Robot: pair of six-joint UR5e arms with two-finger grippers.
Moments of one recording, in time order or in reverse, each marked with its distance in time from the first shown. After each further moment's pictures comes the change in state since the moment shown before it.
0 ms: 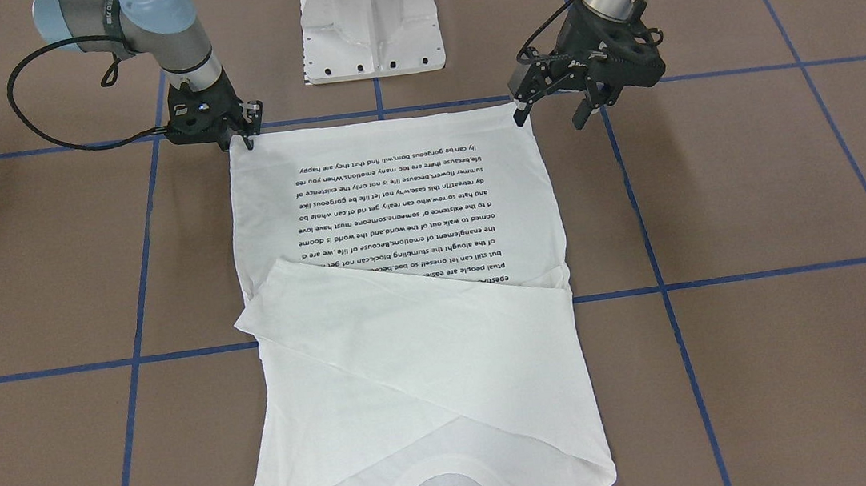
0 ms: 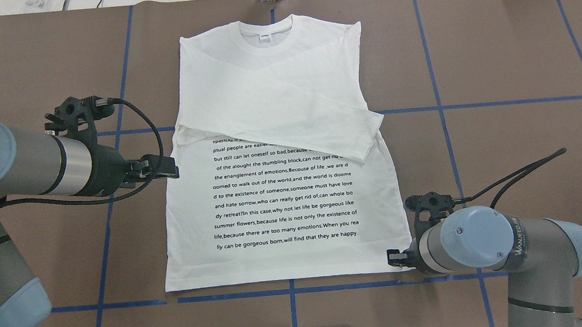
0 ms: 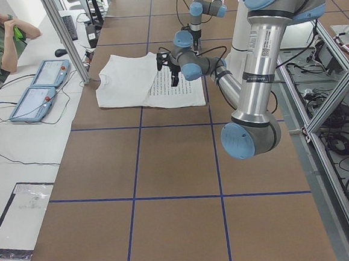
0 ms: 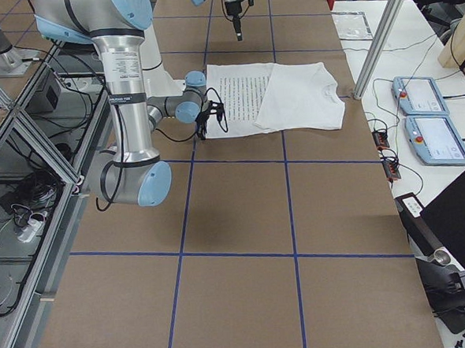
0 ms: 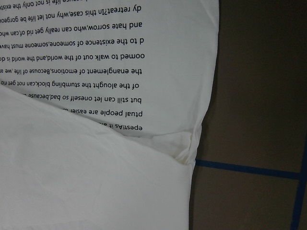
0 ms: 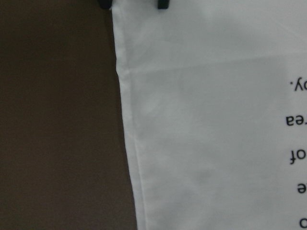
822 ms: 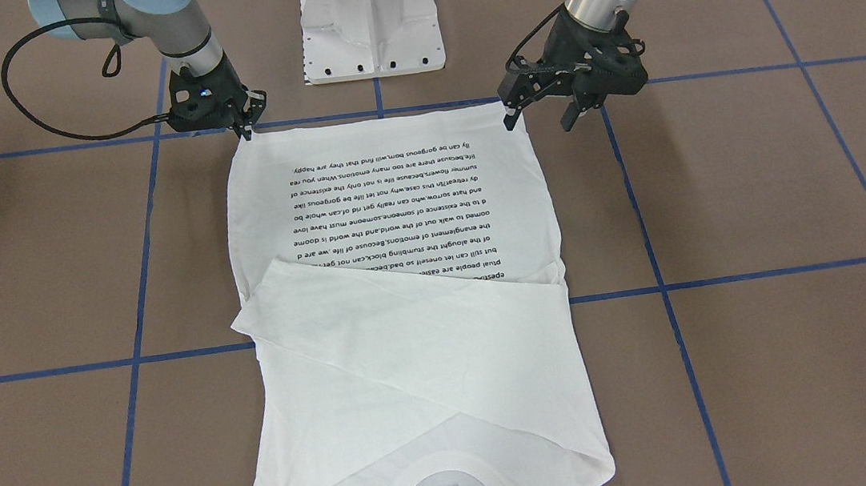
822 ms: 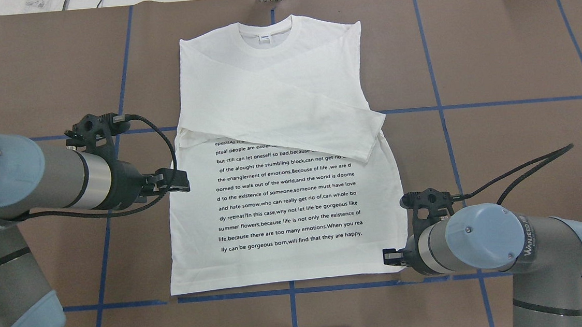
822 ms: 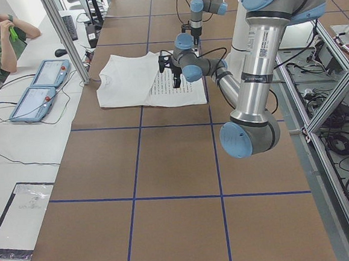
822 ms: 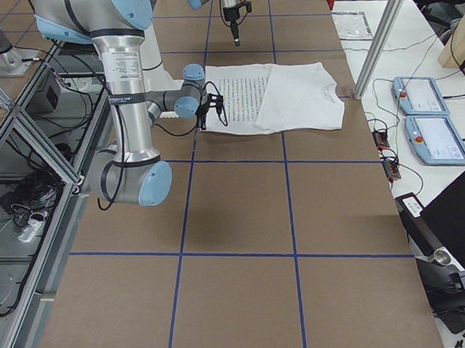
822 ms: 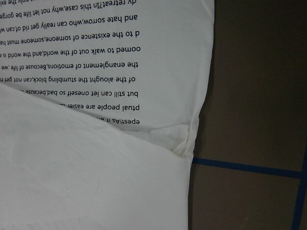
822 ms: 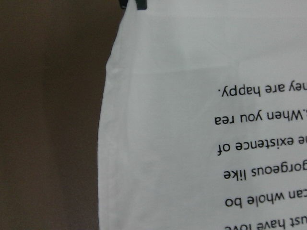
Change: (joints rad) left arm 0.098 -0.007 0.037 -0.004 0.028 -0.101; right arm 0.005 0.005 0.071 0.002 -0.003 0.000
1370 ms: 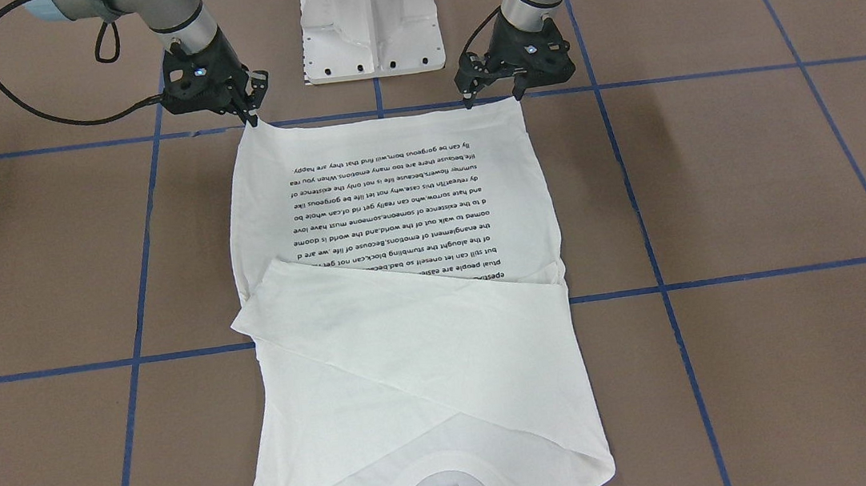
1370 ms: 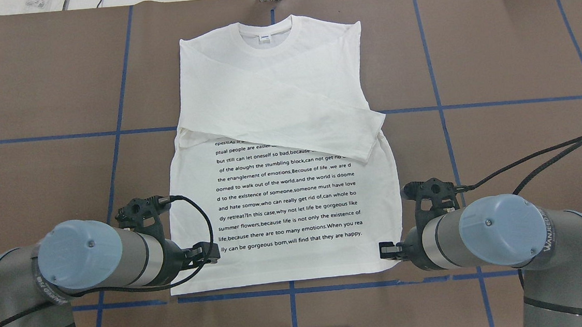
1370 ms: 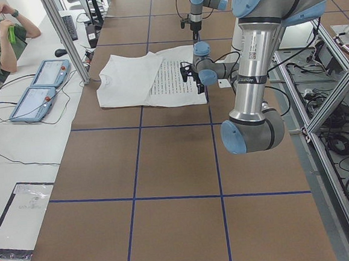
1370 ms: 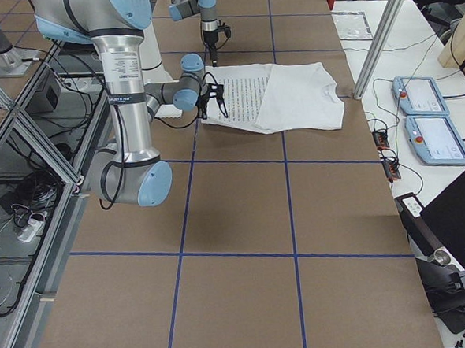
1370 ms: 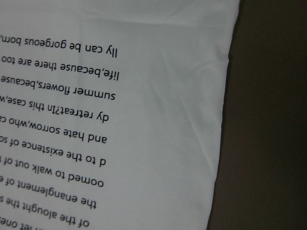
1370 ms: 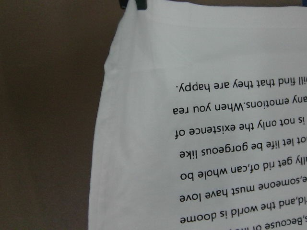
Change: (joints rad) left arm 0.229 0.011 0.031 0.065 0.095 -0.208; right arm 0.019 0.001 0.064 0.003 0.000 0.000
